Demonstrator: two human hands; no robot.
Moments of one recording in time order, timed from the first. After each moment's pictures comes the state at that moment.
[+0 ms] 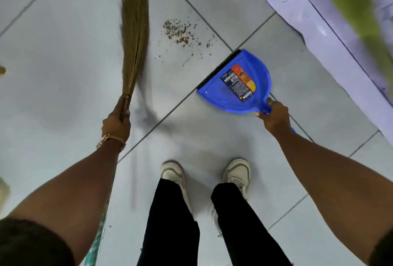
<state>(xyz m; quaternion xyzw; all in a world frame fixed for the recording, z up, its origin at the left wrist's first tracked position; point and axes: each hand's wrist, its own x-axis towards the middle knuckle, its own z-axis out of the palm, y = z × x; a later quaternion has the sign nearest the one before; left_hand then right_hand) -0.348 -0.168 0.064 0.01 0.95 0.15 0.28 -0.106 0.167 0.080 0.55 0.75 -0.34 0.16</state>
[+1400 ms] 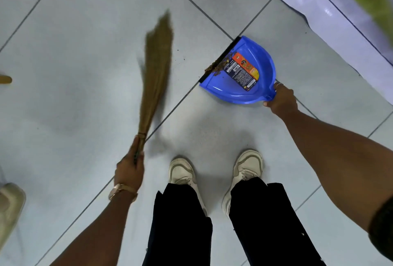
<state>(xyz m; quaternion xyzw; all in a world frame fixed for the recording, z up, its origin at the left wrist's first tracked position) -0.252 -0.233 0.089 0.07 0.94 0.14 0.29 -0.109 0.166 0.070 0.56 0.75 -0.31 0.17</state>
